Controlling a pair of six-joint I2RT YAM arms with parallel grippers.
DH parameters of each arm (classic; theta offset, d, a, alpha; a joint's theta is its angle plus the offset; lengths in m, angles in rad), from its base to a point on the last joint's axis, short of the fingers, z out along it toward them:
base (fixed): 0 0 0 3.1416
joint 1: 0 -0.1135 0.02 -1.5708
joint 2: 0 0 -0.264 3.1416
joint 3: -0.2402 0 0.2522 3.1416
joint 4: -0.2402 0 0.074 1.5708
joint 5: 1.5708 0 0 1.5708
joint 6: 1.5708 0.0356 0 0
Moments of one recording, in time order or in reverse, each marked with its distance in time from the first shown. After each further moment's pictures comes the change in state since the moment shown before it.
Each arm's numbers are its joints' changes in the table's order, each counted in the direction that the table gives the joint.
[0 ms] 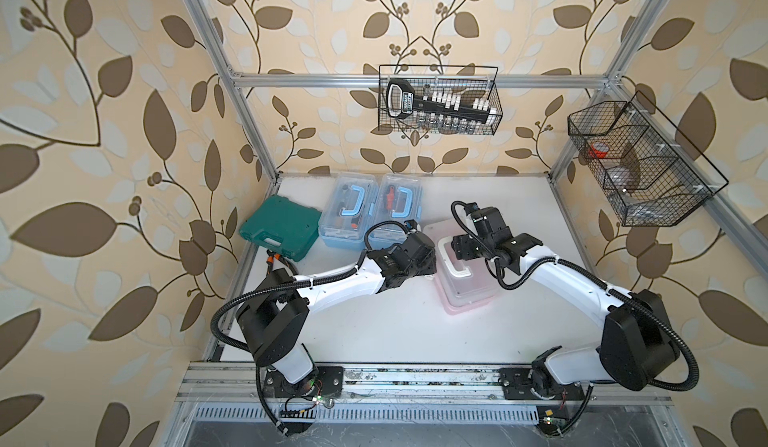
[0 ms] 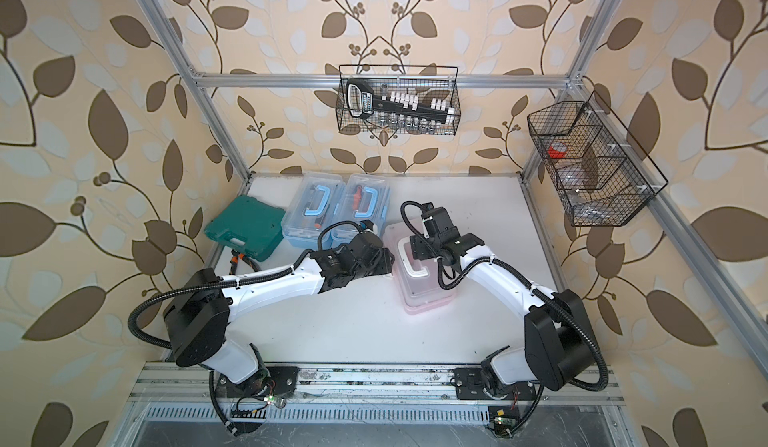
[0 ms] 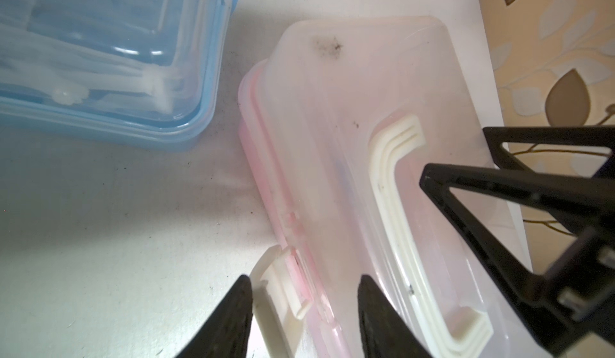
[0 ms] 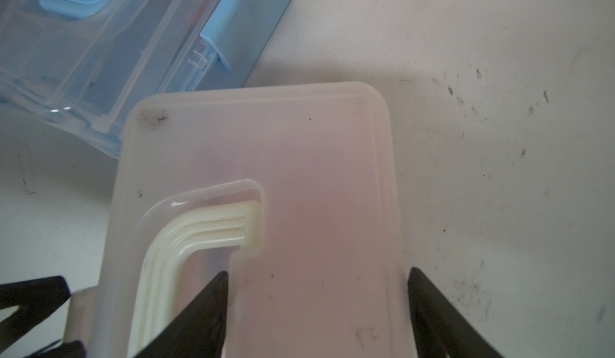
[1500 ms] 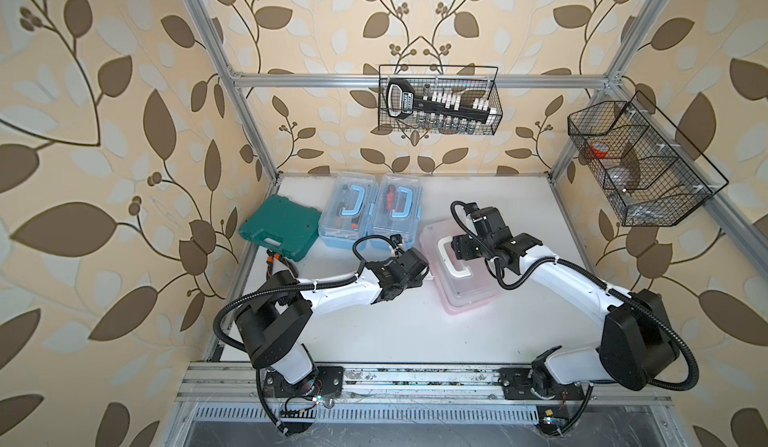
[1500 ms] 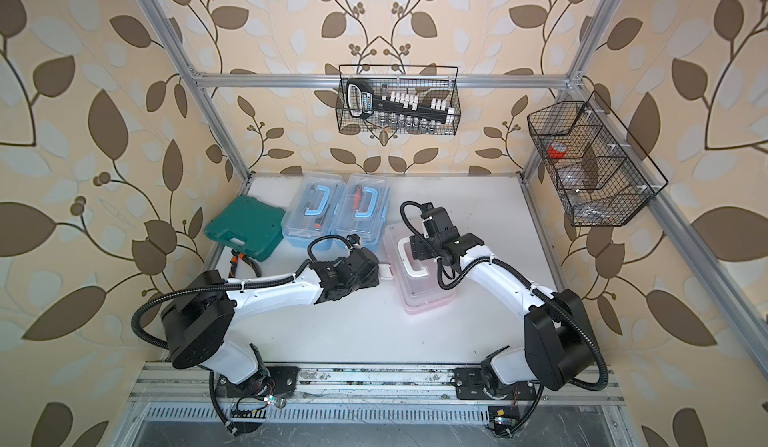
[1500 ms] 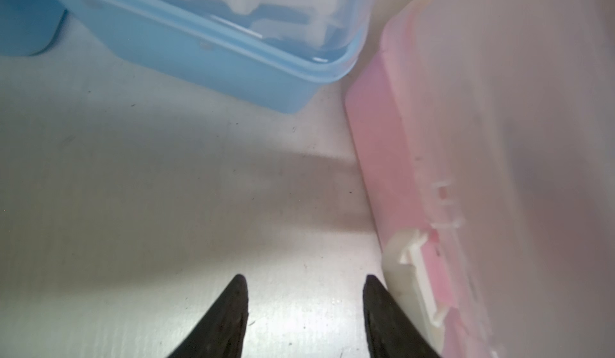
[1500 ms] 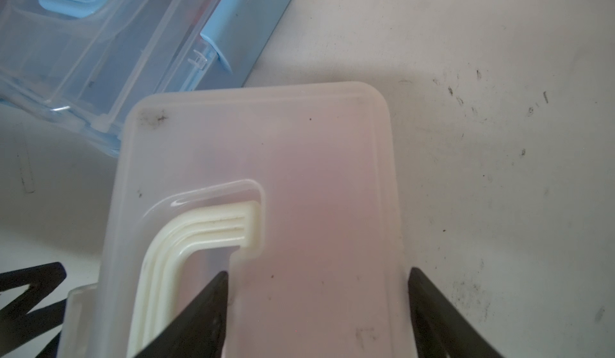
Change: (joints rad) left arm 0.009 0.010 0.127 -0.037 -0.161 -0.068; right arm -0.003 -0.002 -0.001 0.000 0.003 -0.001
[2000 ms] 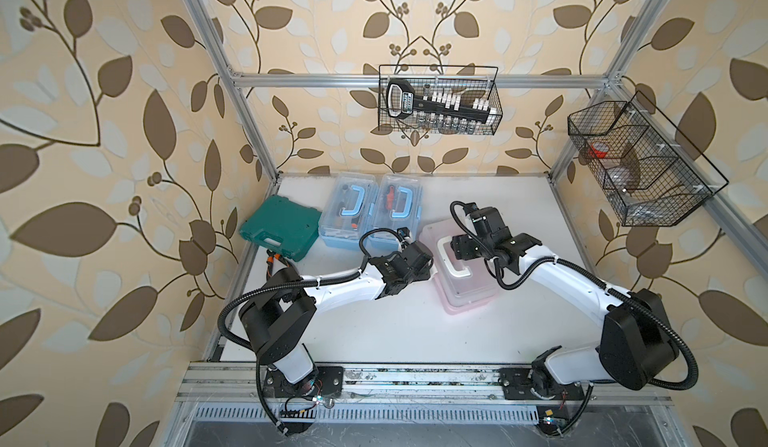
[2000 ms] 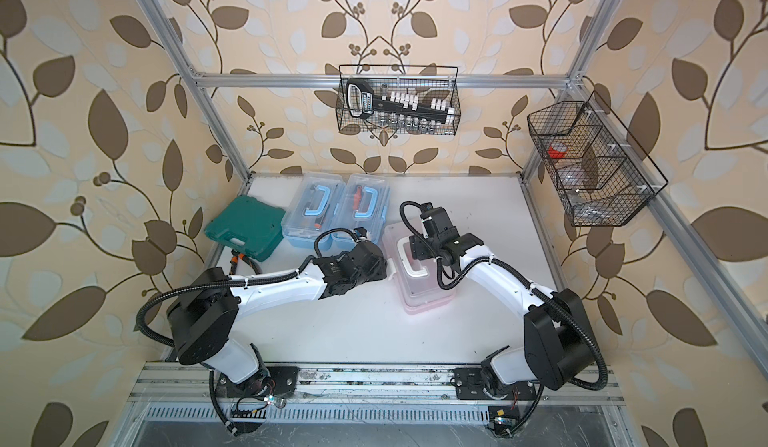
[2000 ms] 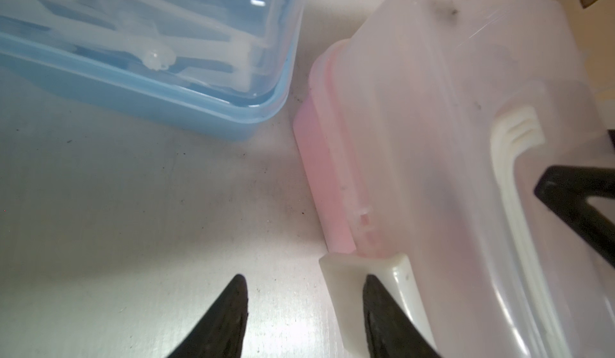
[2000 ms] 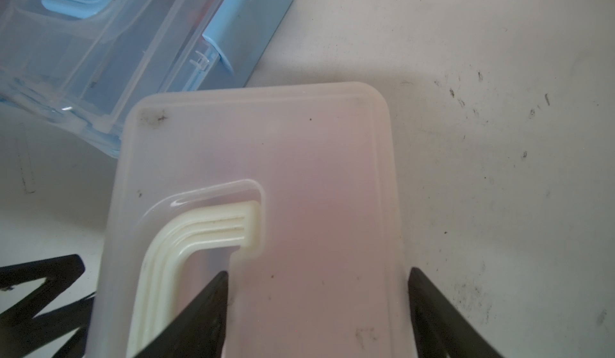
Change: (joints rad) left arm -0.002 -0.036 -0.048 0.055 0.042 0.027; right arm -0.002 -0.003 0.000 0.005 0.000 -0.002
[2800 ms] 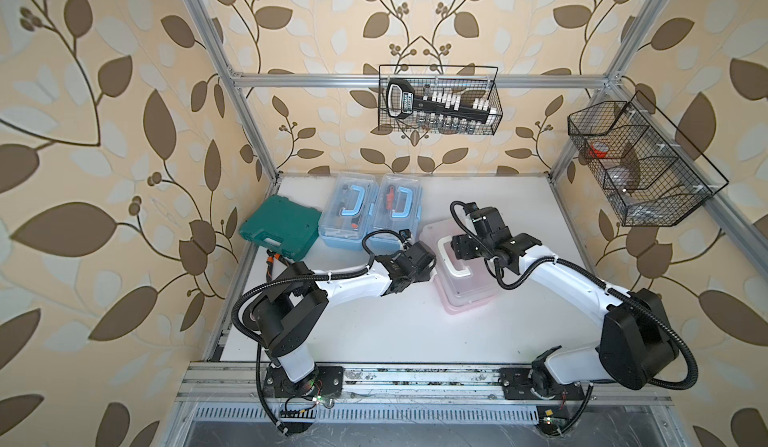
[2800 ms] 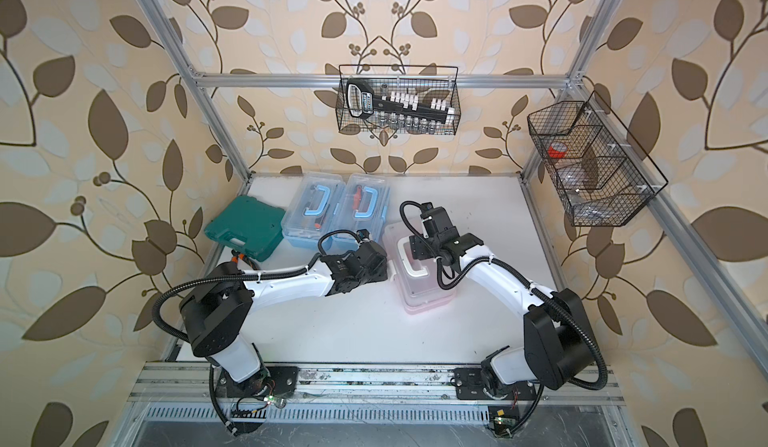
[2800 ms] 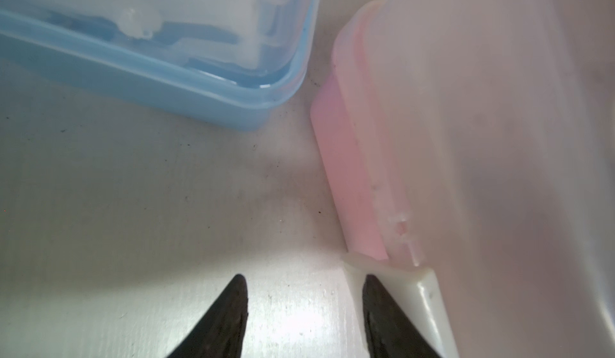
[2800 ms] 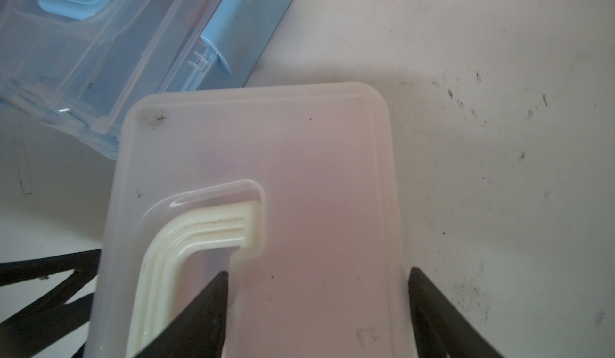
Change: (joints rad) left arm -0.002 -0.074 -0.037 -0.041 0.005 0.000; right arm 0.000 -0.002 0.000 0.003 0.003 -0.001
